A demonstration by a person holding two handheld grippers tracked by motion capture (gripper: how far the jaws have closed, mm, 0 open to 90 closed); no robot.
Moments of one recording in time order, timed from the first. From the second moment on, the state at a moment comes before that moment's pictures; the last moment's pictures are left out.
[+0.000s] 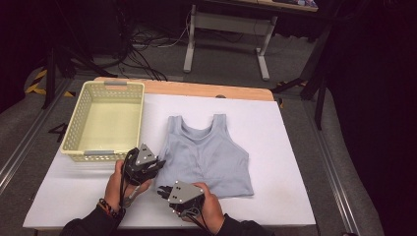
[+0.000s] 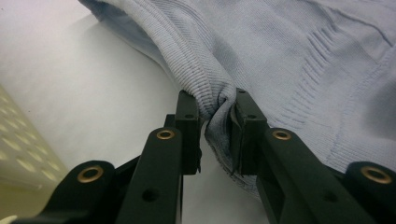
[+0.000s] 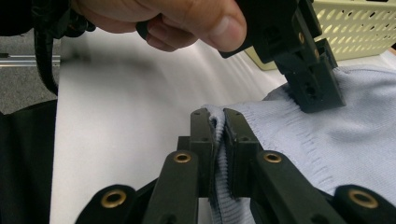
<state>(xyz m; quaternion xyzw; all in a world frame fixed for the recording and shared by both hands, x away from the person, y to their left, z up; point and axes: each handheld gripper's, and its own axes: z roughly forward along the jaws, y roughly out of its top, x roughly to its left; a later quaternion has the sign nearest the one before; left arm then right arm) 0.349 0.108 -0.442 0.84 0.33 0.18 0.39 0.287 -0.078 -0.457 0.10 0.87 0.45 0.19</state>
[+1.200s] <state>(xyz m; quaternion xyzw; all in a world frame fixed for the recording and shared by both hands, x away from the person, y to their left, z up) 0.366 0.026 -0.398 0.82 0.27 0.16 0.47 0.276 -0.157 -0.416 0.19 0.81 0.51 0.24</state>
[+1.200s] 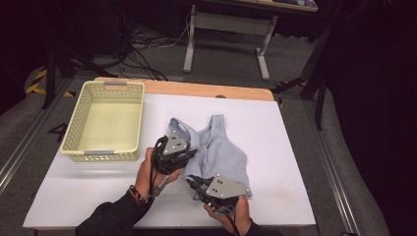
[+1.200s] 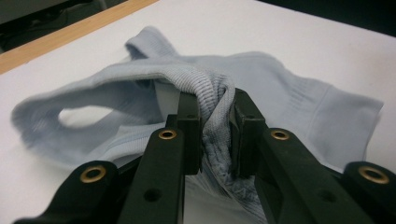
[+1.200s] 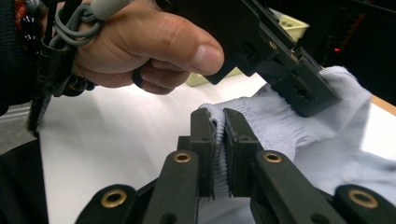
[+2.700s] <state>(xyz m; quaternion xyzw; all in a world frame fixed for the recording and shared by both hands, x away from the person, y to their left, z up) 0.303 -0.040 -0.465 0.89 0.19 0.13 0.40 0.258 -0.283 -0.441 0.36 0.76 0.45 0.29</state>
